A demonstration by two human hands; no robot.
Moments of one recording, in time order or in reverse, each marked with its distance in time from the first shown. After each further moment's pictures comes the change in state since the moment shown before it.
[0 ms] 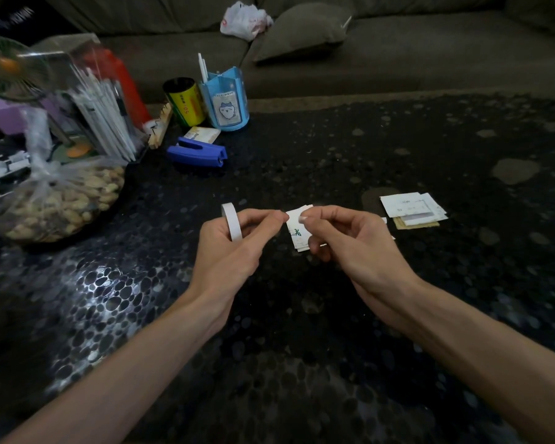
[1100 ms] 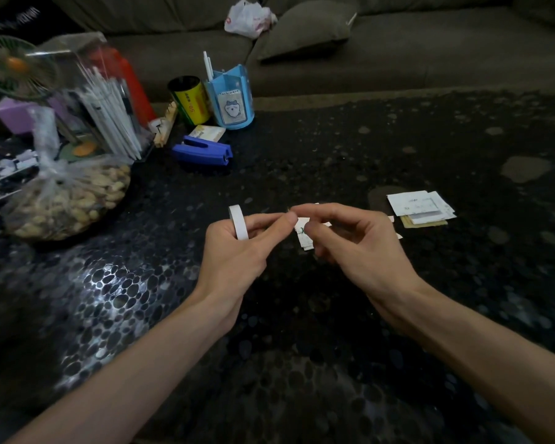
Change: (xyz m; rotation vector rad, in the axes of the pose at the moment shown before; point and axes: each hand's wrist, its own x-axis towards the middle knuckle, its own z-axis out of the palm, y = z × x) left_hand 0.001 -0.007 0.000 -0.050 -0.021 -0.015; right_hand -0.012 -0.008 0.005 -0.131 -0.041 -0.163
